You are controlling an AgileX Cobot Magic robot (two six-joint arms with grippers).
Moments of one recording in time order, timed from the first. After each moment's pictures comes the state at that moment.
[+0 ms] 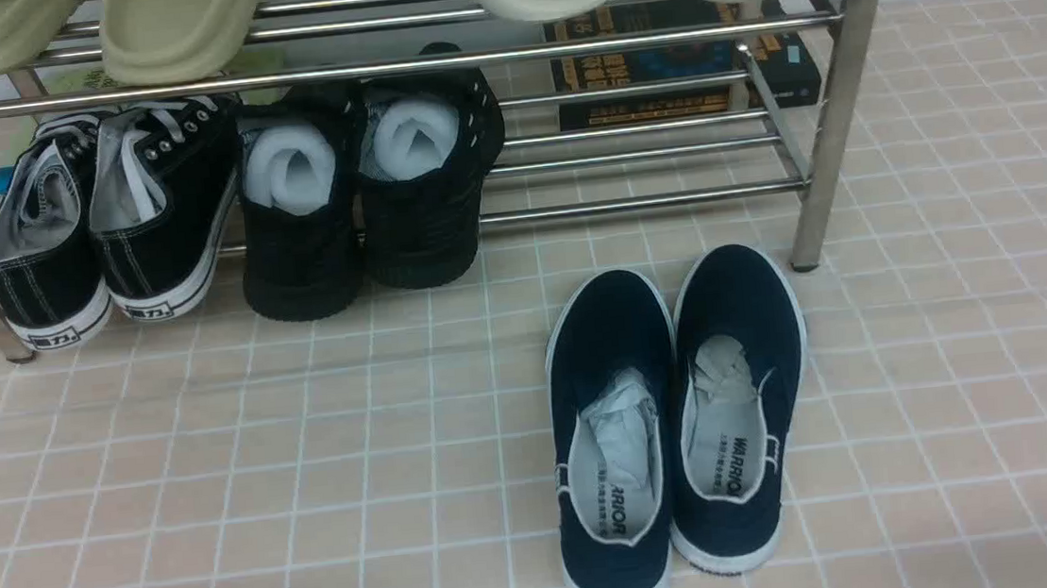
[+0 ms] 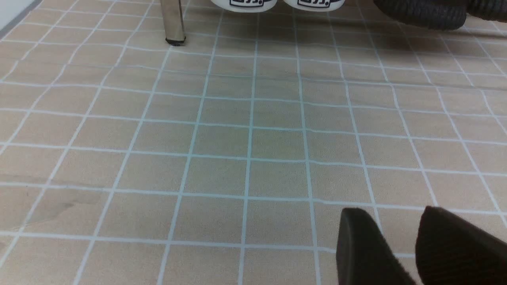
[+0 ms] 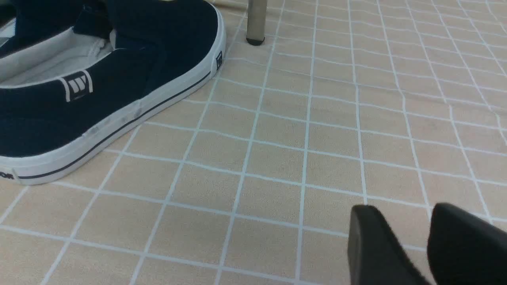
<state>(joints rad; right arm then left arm) 0.10 -0.01 0.01 0.07 0.39 -0.13 -0.06 -0.01 0.03 0.15 0.38 -0.22</state>
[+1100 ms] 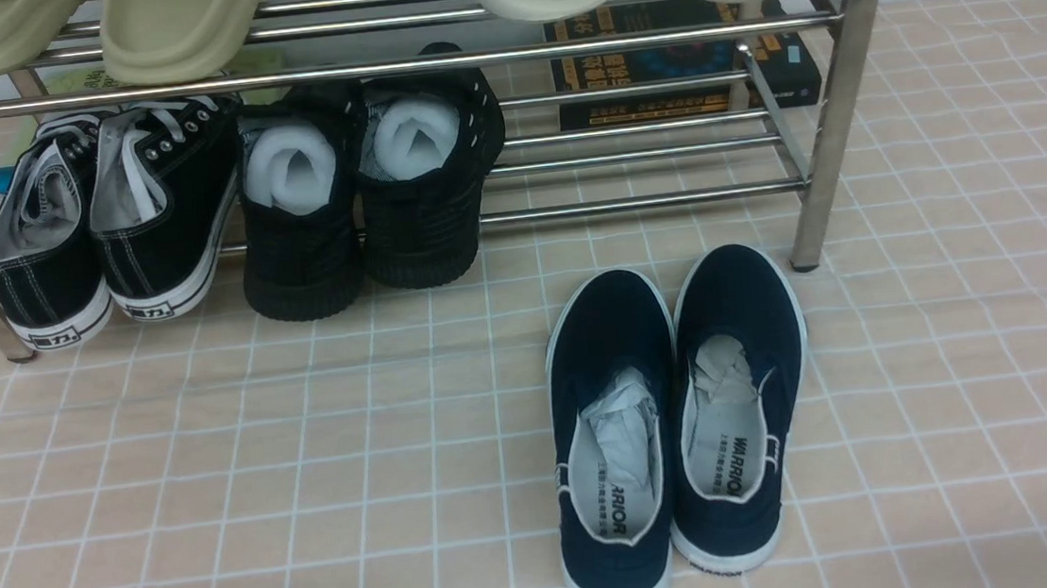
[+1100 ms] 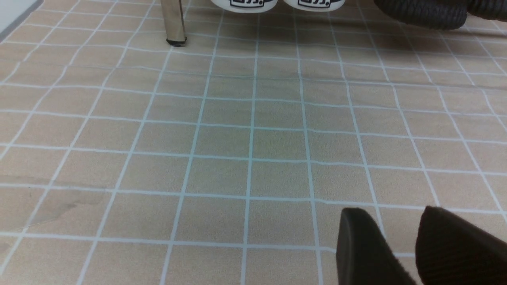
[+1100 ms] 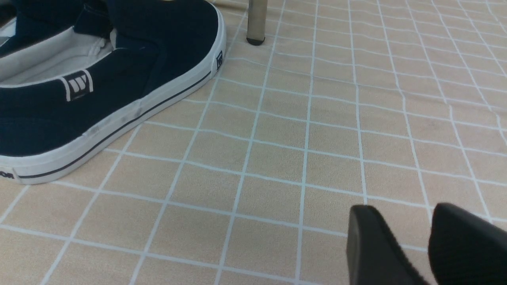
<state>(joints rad) 0.10 -0.01 0.01 0.07 0.39 -0.13 -0.06 -0.01 0.03 0.17 0.38 -0.22</state>
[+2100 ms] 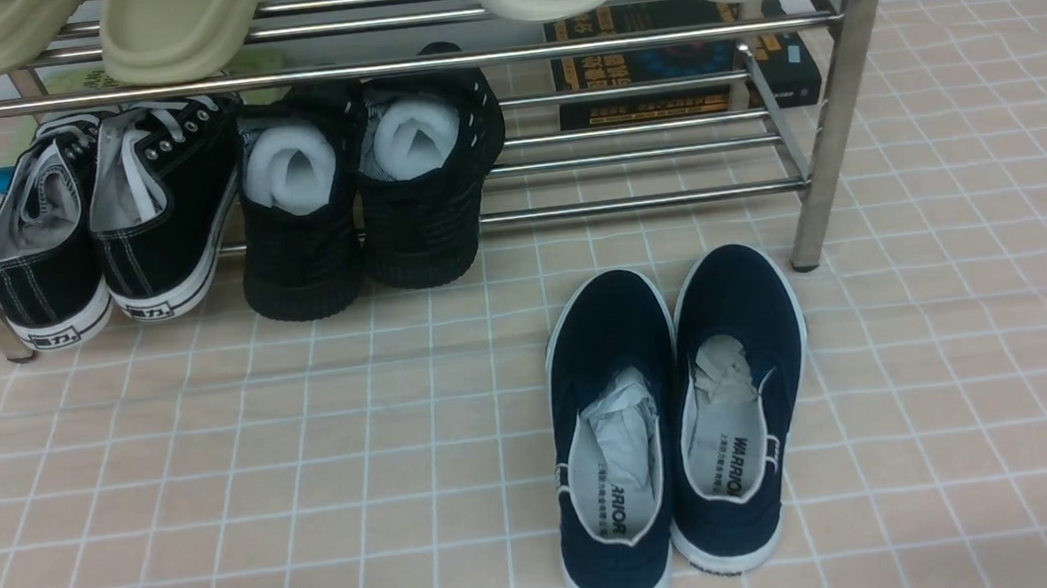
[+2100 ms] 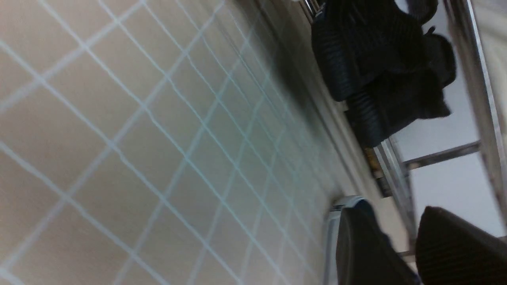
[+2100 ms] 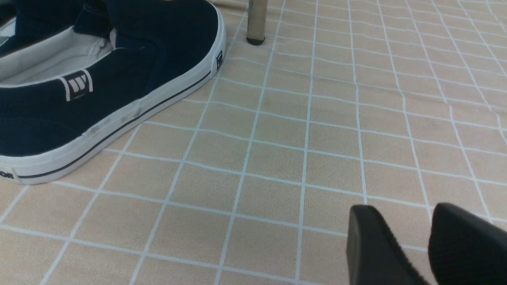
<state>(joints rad) 0.10 -0.01 0.01 0.07 0.39 -0.13 -0.06 -0.01 0.03 -0.39 0.30 -0.75</state>
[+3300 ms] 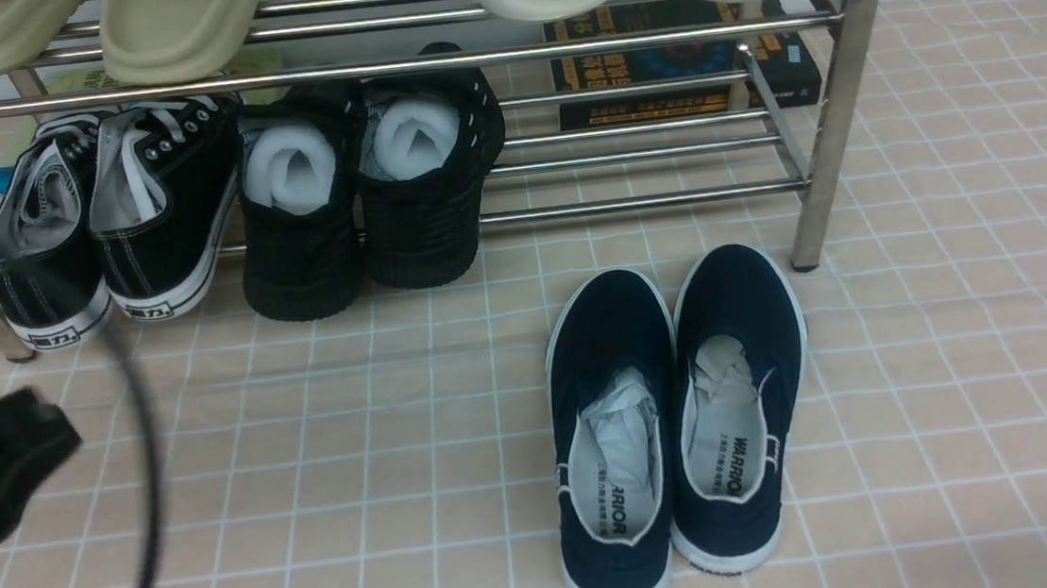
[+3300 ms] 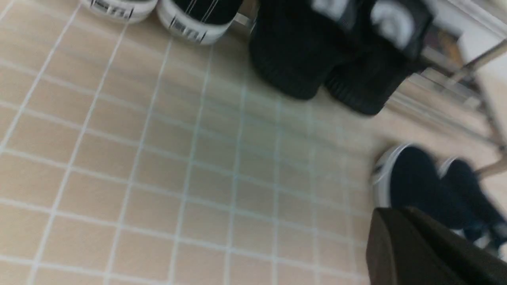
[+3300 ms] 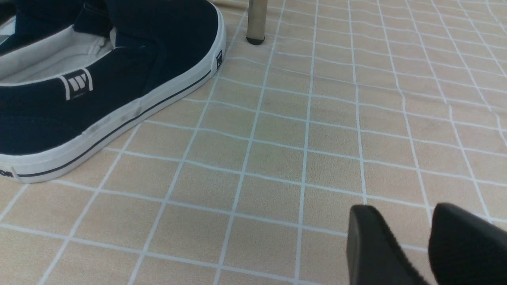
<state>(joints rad) 0.10 -0.01 0.01 0.07 0.39 -0.14 -0.06 0.74 -0.65 -0.24 0.64 -0.23</state>
